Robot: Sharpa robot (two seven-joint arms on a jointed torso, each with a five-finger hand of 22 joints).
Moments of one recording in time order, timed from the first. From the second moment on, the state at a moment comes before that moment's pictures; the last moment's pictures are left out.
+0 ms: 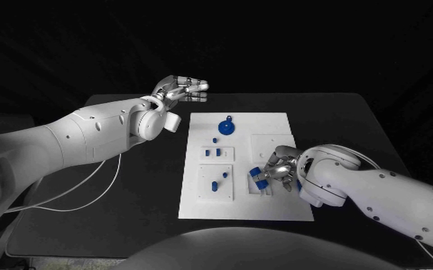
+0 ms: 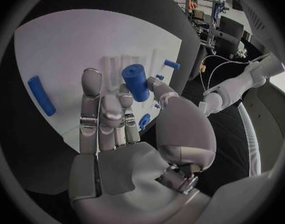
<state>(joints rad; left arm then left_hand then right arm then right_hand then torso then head) 1.13 -0.66 -0.12 1.09 -0.08 -0.12 0.42 1.36 -0.01 -0.08 -0.07 0.10 1.02 0.14 0.06 0.06 1.05 0.14 0.06 0.06 1.06 0.15 0.06 0.06 0.09 1.01 0.15 0.07 0.07 0.81 -0.80 0.16 1.67 -1.22 -0.03 -0.70 1.04 -0.17 0.36 -0.02 0.38 1.17 0.03 0.06 0.61 1.28 -0.06 0.92 1.03 1.46 -0.11 1.07 1.12 0.07 1.46 -0.13 0.47 1.06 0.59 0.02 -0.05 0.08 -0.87</state>
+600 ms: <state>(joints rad) 1.13 -0.66 -0.12 1.09 -0.08 -0.12 0.42 1.36 -0.01 -0.09 -0.07 0.10 1.02 0.14 0.06 0.06 1.05 0.14 0.06 0.06 1.06 0.15 0.06 0.06 0.09 1.01 0.15 0.07 0.07 0.81 -0.80 0.15 1.68 -1.23 0.01 -0.69 1.04 -0.17 0.35 -0.01 0.37 1.19 0.02 0.07 0.59 1.29 -0.06 0.92 1.03 1.46 -0.11 1.07 1.12 0.07 1.46 -0.13 0.46 1.06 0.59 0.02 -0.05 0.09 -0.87</state>
